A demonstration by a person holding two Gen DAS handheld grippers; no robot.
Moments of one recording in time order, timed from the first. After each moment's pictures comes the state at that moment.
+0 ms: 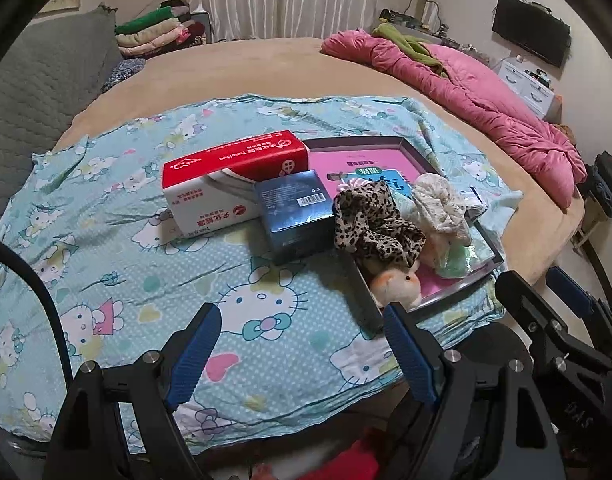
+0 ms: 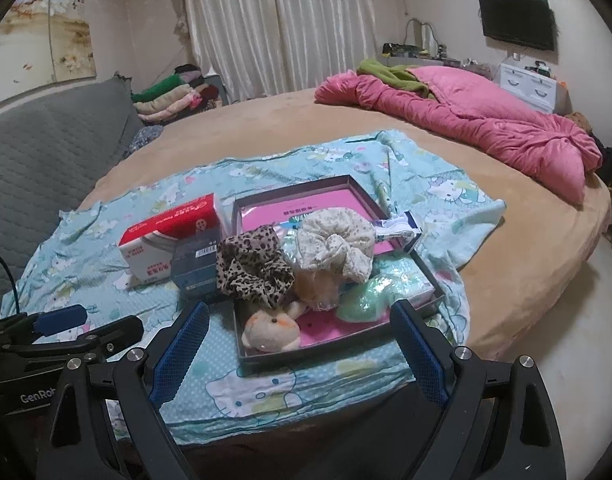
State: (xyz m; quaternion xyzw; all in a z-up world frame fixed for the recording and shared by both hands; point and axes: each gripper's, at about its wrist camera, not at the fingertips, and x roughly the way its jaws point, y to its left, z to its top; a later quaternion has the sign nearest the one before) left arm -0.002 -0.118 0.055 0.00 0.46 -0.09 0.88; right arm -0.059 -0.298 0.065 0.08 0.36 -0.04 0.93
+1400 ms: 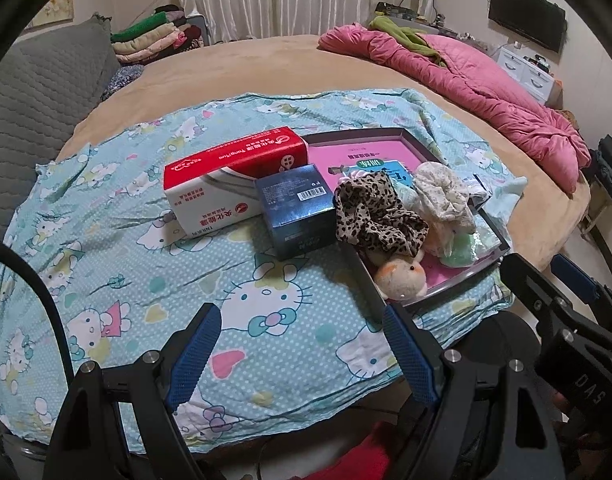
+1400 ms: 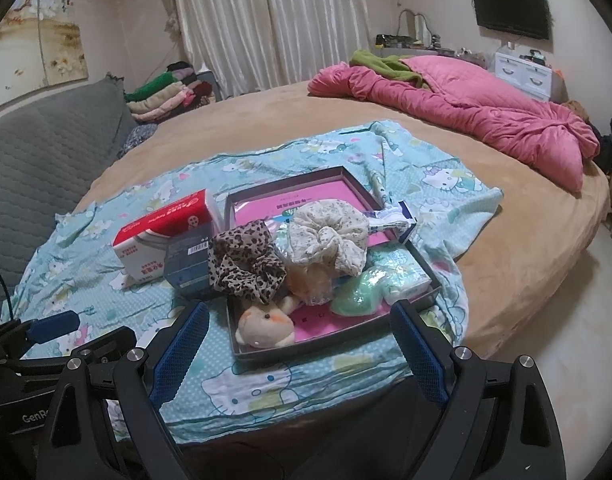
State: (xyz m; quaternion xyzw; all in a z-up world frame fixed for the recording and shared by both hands) left arm -0.005 -0.123 0.053 0.03 0.46 -0.08 0.88; right arm -0.057 -0.304 0.059 0.10 0.37 -0.04 0.92
